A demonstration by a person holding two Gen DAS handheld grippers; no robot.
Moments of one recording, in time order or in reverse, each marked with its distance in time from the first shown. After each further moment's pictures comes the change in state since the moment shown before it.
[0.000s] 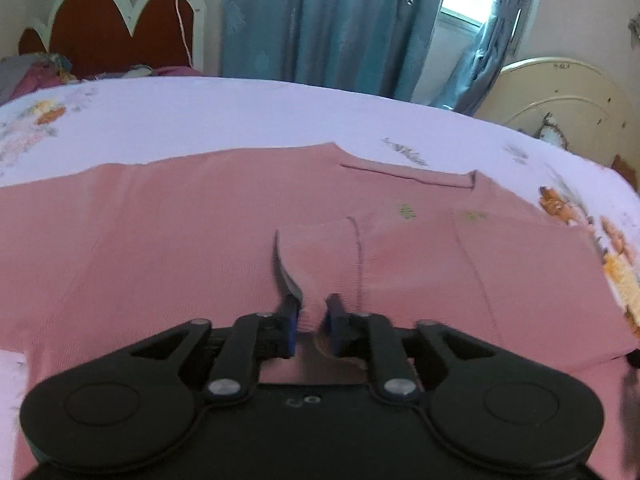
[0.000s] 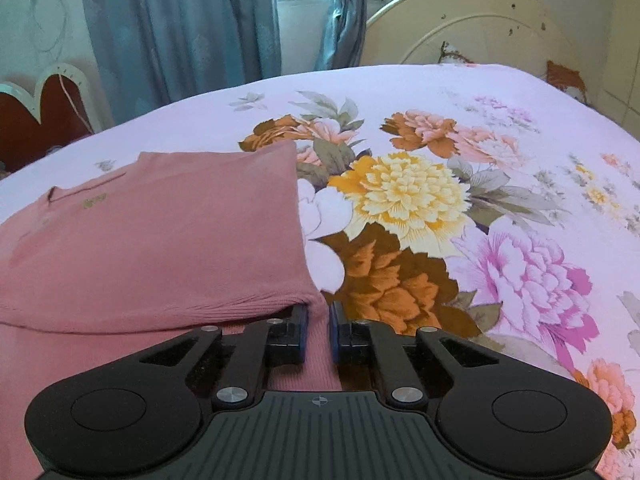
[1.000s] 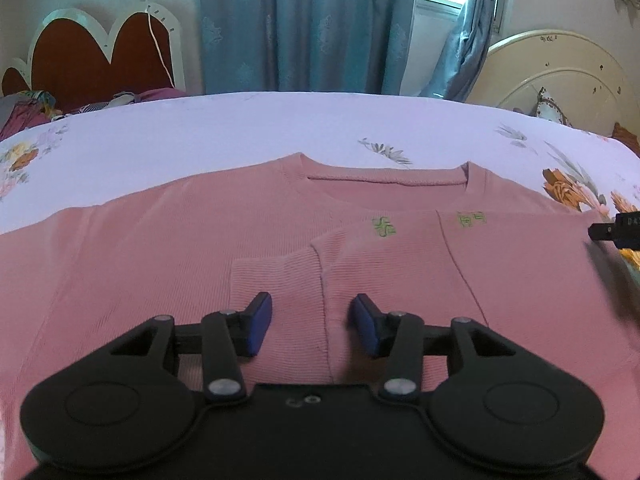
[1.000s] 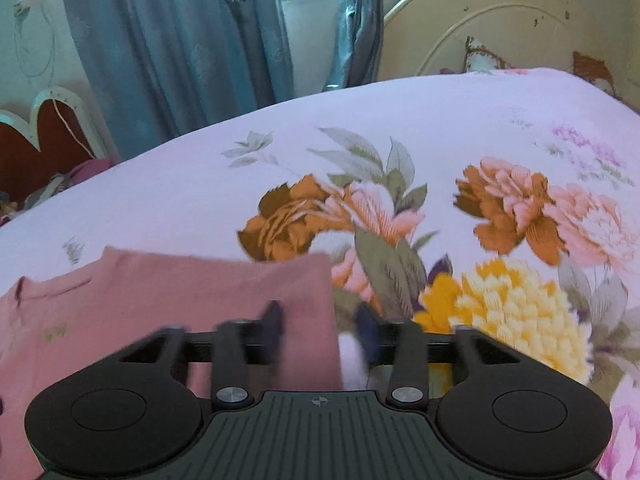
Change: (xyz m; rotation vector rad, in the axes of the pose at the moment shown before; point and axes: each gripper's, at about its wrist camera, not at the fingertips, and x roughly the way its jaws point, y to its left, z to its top) left arm 0.023 -0.026 0.010 0.111 -0.010 0.020; right arm 0.119 0.017 0.108 0.040 -0.015 0.069
